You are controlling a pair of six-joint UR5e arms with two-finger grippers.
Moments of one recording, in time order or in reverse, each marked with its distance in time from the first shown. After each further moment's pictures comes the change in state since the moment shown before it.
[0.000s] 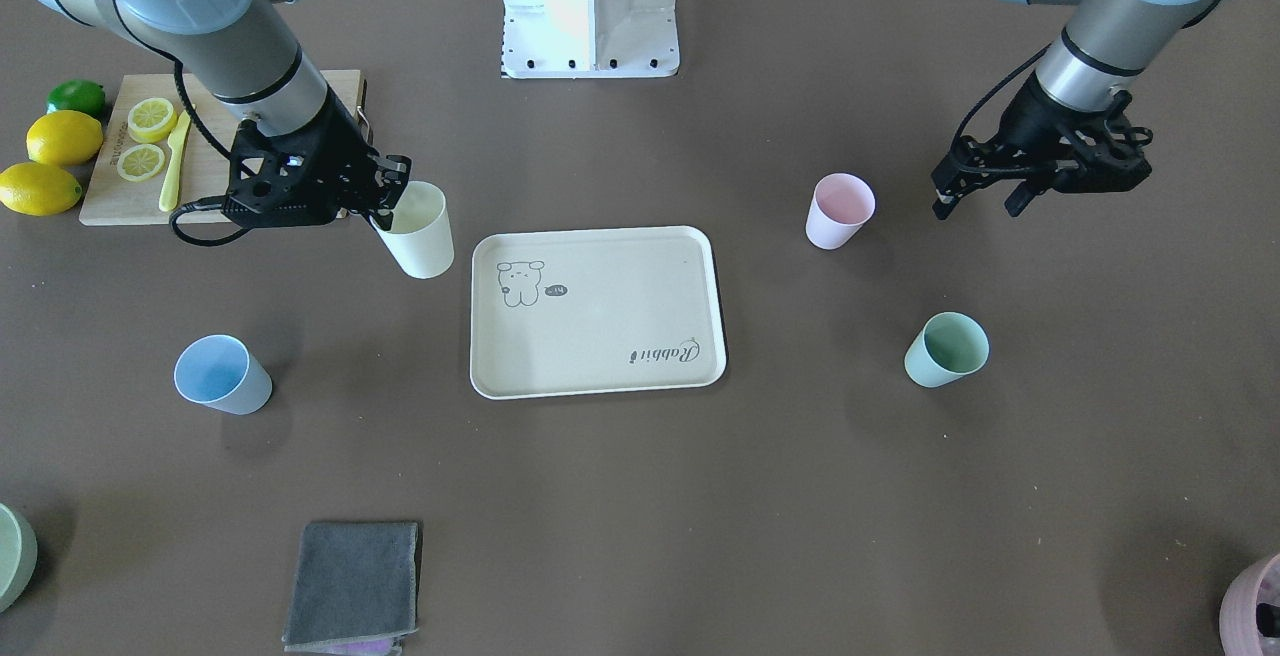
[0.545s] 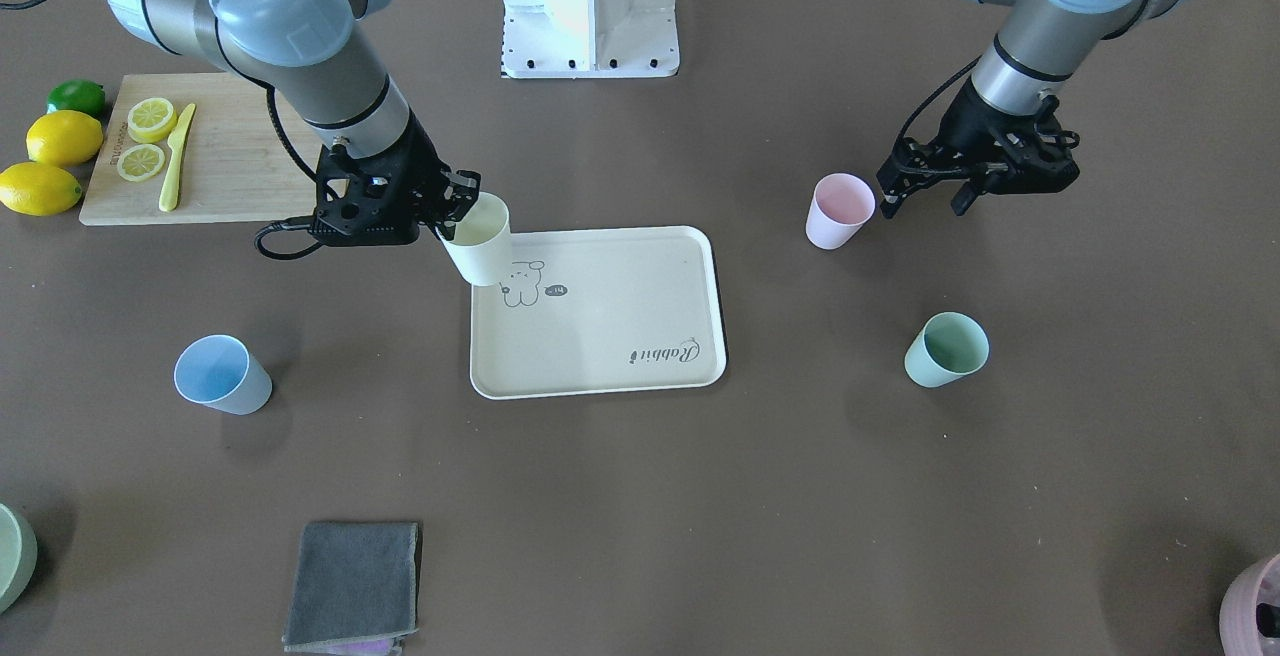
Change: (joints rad) left arm 0.103 -0.050 0.006 -0.001 0.061 -0.096; right arm -0.055 0.108 -0.108 -0.006 -0.011 0.041
